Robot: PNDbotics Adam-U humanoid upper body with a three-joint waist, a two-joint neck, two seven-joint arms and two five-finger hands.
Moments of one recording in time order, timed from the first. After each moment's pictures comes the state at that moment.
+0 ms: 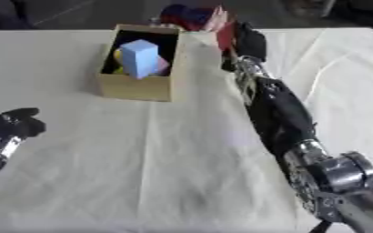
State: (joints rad) left arm -0.17 0.21 -0.13 -1.82 -0.20 0.04 -0.36; right arm -1.01 -0.27 -0.07 -0.67 1.09 0.14 -0.26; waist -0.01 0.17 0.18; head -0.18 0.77
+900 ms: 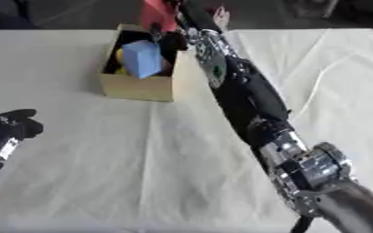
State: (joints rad) left arm -0.17 0.21 -0.13 -1.82 -0.20 0.05 -0.37; right arm -1.04 -0.17 0.05 -0.79 1.00 -0.05 0.00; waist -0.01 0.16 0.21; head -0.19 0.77
